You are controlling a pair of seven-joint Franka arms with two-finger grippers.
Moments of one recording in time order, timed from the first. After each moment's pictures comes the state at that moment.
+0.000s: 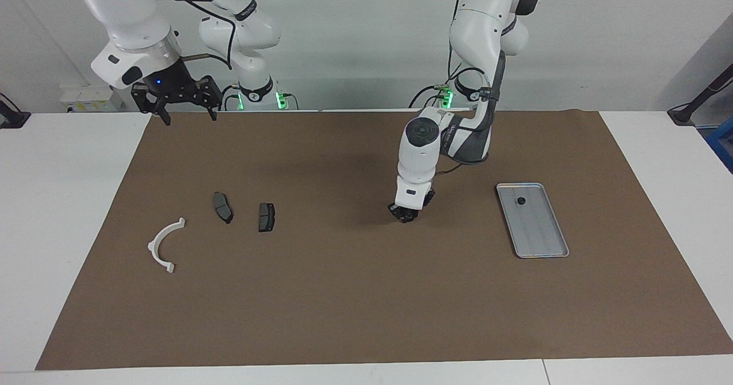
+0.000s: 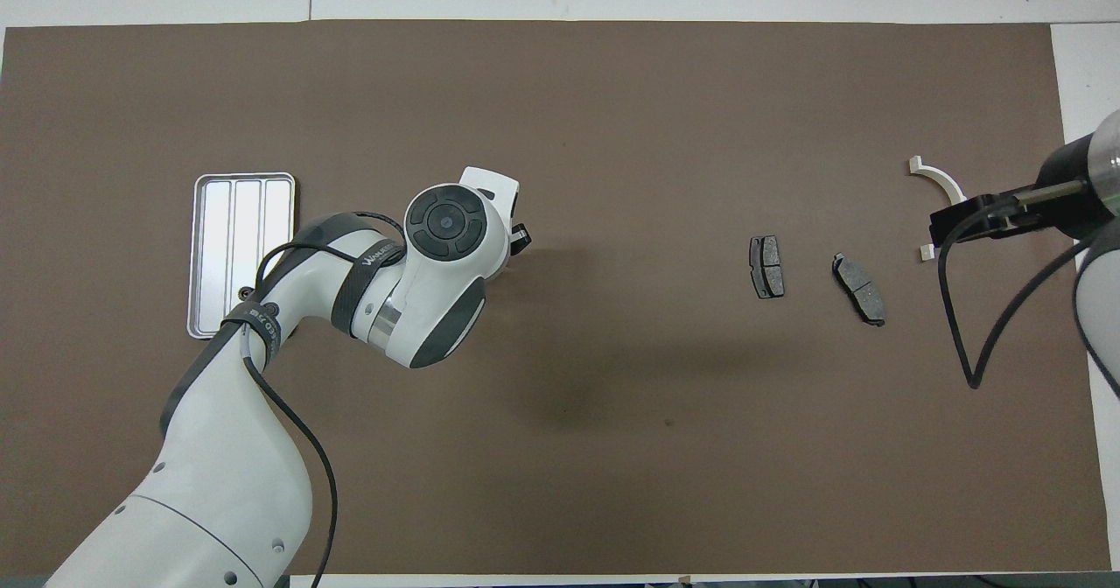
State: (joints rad) left arm -0.50 0.42 -0.07 -1.83 0.10 2.25 -1.03; right arm 0.05 -0.06 -0.01 -1.60 -0.02 1.43 -0.09
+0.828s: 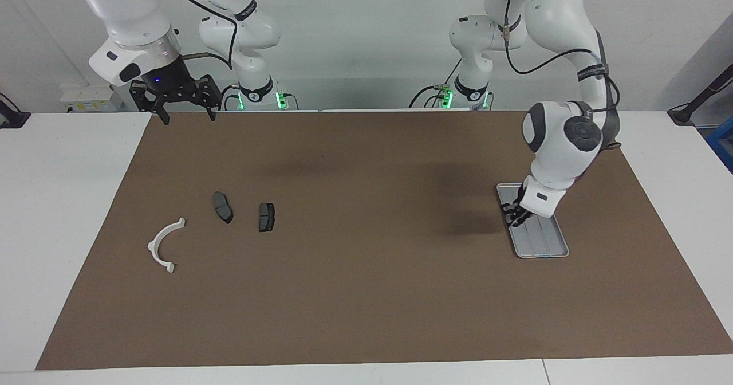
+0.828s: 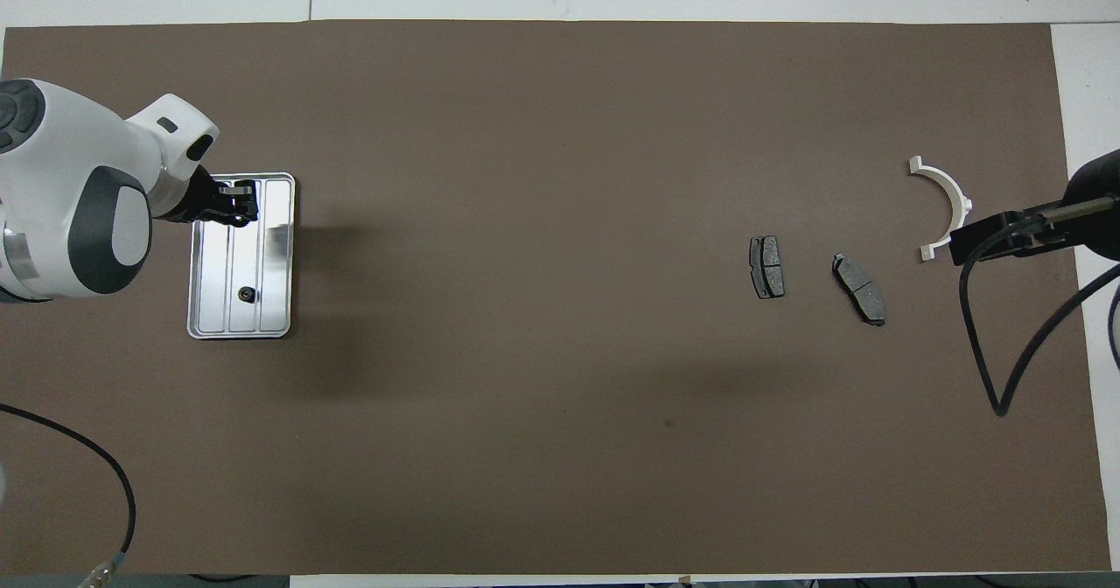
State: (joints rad) left arm 0.02 0.32 -0.05 -1.85 0.00 2.19 -0.06; right arm 0.05 -0.04 -0.01 -1.60 -0.06 1.52 -0.08
